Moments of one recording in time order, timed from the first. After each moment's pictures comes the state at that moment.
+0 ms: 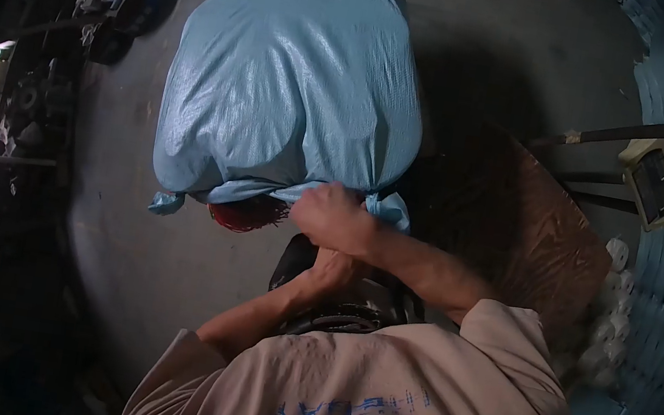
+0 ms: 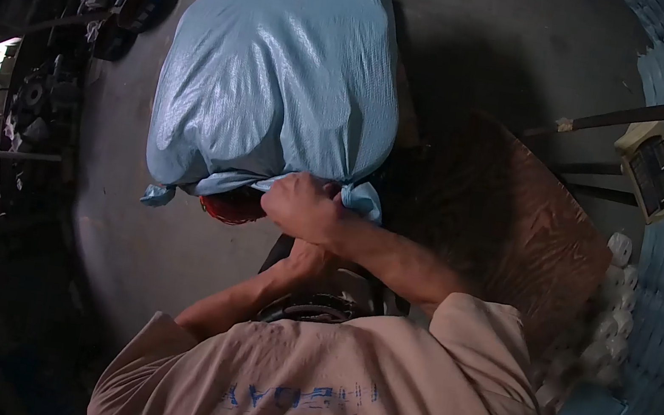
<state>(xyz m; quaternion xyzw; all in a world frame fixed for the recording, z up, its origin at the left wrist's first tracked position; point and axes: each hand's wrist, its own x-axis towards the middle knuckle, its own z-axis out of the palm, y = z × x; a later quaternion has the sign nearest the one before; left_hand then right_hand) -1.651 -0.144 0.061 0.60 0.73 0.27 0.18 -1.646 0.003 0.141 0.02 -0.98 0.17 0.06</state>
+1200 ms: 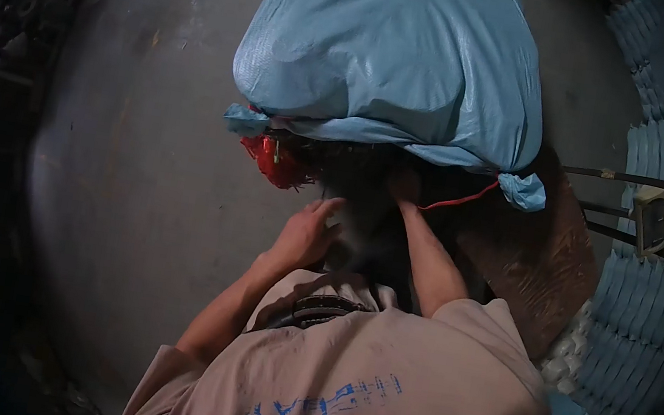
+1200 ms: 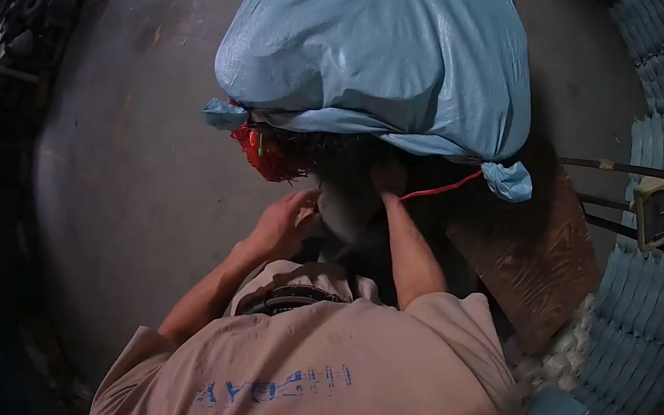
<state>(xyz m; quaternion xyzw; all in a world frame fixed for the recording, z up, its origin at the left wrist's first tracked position) -1.838 -0.397 0.088 0.41 0.77 0.32 0.37 -1.706 -0.132 -0.219 -0.41 -0.87 0.27 0.03</state>
